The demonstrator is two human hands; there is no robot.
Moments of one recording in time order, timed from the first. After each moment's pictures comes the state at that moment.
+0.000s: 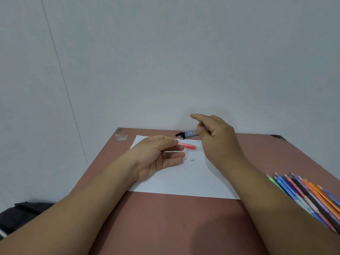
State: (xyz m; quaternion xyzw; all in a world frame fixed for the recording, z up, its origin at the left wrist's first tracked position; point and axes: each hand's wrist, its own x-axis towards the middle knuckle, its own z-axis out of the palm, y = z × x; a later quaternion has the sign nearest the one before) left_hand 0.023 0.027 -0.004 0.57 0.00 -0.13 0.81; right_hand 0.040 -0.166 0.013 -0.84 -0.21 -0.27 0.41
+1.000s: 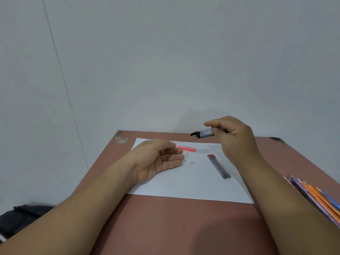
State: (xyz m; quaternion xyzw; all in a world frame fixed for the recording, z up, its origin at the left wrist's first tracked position) left_hand 0.024 0.029 -0.002 0.54 0.03 -0.14 0.83; right_hand 0.042 -0.199 0.023 -0.81 -0.20 -0.26 0.49
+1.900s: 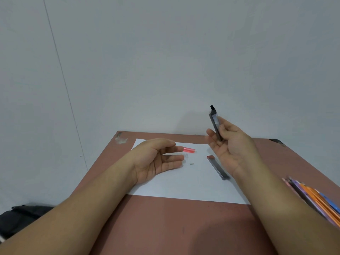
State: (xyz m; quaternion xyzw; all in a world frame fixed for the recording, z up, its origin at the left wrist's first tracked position) left_hand 0.022 0.031 -0.001 0.54 0.00 -0.15 0.83; right_hand 0.045 -0.184 0.025 -0.49 0.04 -0.05 0.87
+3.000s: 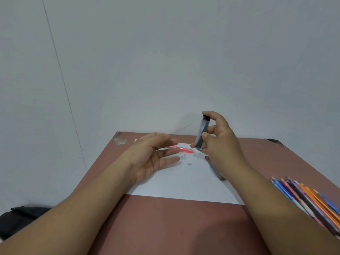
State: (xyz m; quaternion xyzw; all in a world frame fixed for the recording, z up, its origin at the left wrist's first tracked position) left_hand 0.023 0.032 0.002 0.51 -0.02 -0.09 0.86; right_hand 0.028 -0.166 0.028 -0.80 -0.09 -0.14 0.58
